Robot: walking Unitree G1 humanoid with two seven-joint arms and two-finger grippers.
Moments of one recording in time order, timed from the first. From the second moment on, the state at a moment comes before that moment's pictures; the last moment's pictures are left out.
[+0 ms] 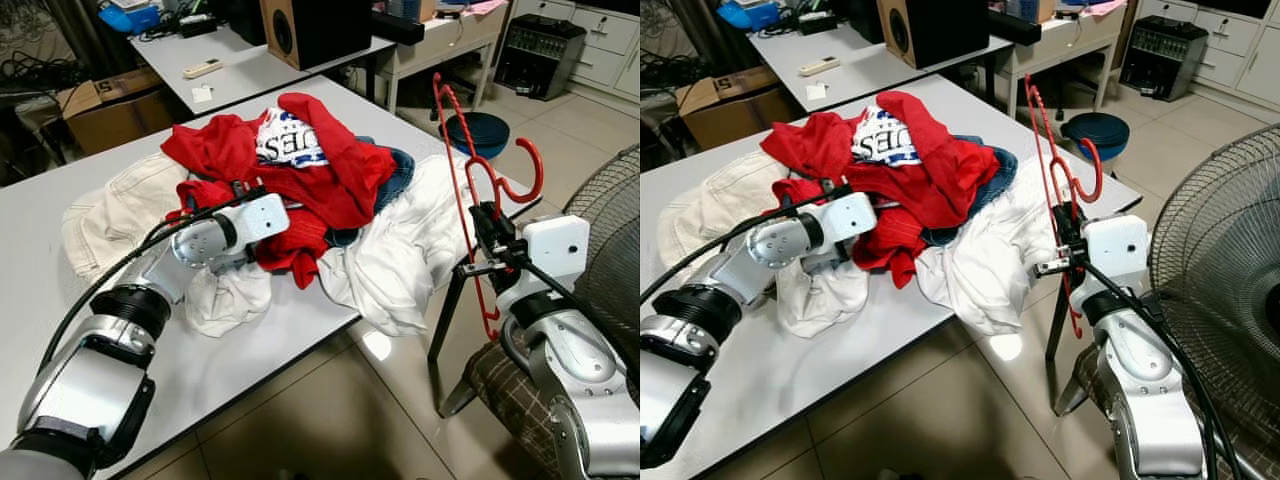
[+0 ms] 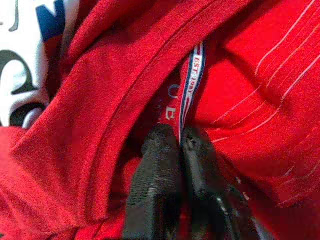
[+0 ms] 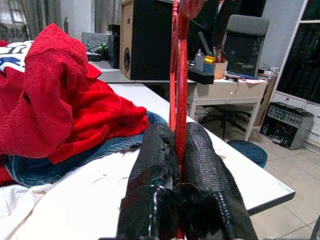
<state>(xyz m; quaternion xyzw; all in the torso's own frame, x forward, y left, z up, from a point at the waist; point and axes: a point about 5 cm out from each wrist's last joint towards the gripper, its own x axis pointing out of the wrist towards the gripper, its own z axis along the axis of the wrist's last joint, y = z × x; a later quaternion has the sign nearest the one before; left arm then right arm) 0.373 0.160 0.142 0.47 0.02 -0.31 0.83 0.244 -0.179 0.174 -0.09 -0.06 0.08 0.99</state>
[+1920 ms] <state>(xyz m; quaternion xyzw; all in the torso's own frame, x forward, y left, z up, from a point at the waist) 0.354 0.162 0.221 0.35 0.00 -0.54 0.77 0.189 -0.167 0.190 -0.13 0.04 0.37 0.92</state>
